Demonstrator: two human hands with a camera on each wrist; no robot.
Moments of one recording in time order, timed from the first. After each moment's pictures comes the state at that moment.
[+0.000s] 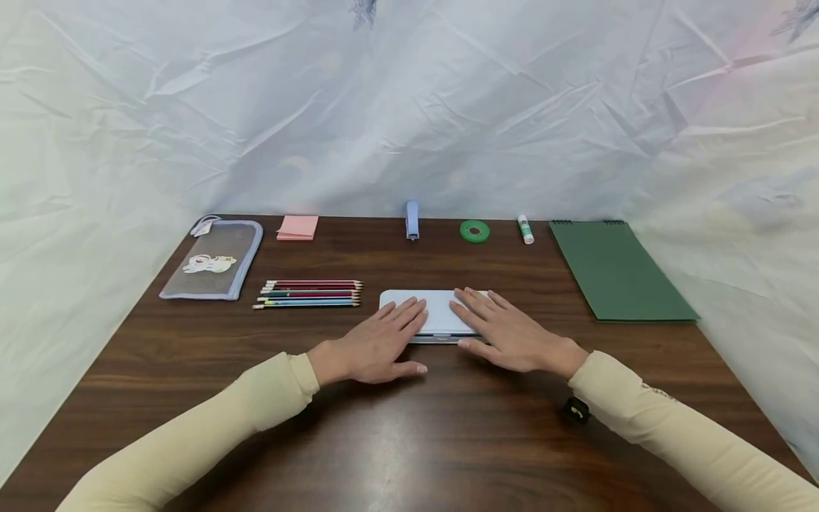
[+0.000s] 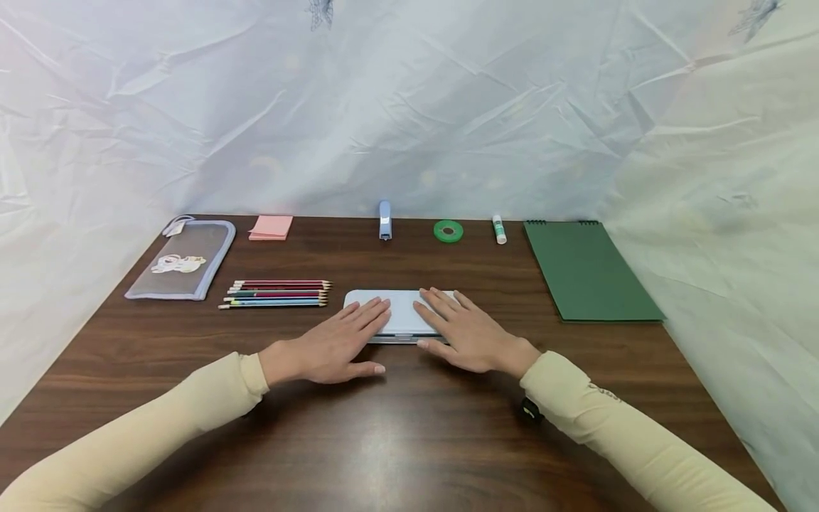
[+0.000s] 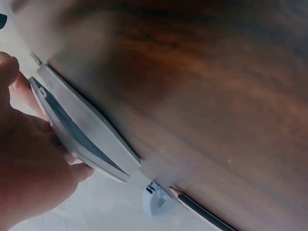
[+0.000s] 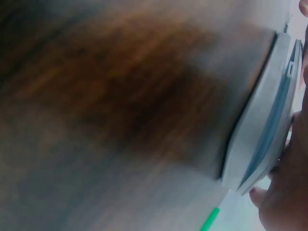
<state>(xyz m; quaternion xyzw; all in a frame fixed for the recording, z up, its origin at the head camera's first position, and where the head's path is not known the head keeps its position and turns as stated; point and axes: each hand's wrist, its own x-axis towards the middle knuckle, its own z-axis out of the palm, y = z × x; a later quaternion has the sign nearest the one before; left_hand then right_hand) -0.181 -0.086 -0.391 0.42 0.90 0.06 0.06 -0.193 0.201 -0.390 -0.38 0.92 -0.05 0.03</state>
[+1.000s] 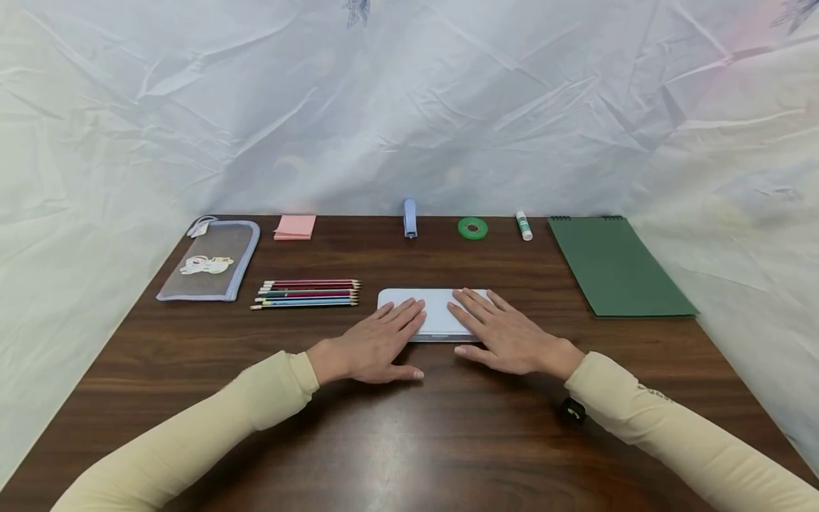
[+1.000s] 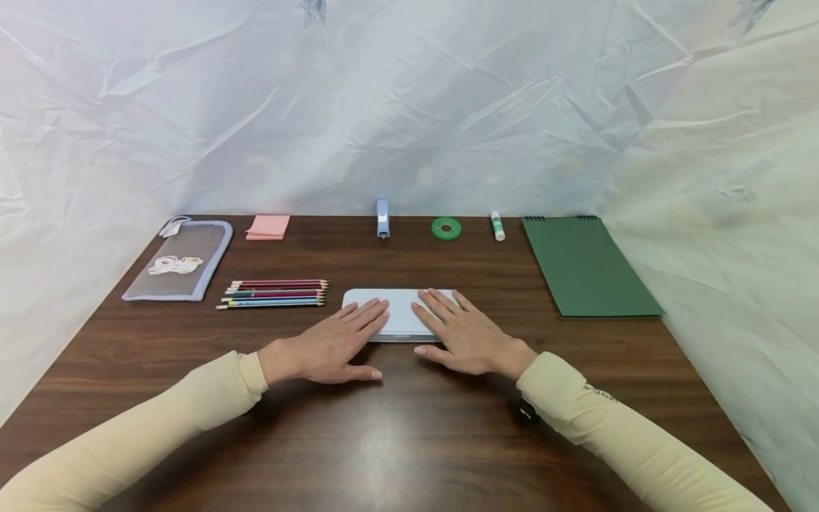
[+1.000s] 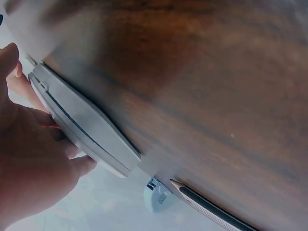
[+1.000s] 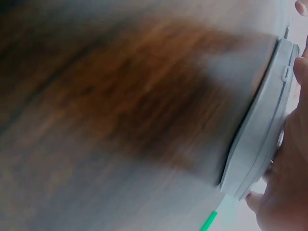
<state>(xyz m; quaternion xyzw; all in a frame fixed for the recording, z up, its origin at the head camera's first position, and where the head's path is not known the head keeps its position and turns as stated) -0.182 -0.085 -0.388 0.41 0.90 0.04 0.11 -0.189 0.199 -0.395 -0.38 0.92 -0.03 0.03</state>
